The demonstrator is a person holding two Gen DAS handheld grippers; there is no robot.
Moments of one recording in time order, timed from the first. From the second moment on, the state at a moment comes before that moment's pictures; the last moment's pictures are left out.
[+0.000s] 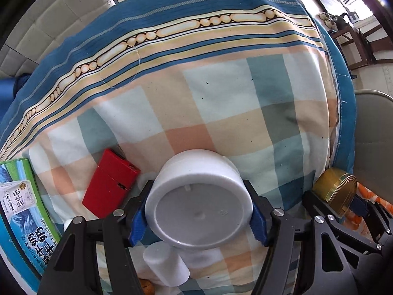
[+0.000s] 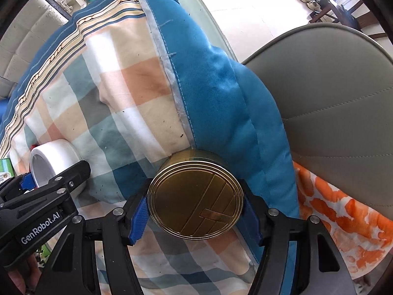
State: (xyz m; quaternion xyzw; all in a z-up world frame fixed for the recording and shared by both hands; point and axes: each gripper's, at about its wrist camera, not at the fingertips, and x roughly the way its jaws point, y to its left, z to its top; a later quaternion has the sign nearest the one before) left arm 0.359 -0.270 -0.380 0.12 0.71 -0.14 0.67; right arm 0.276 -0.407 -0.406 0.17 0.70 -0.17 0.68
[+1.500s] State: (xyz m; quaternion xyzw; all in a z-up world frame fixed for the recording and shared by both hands) left arm 0.291 0.141 -0.220 -0.01 0.63 -0.02 0.77; right arm 0.295 0.010 -0.266 0.06 0.66 0.04 0.75
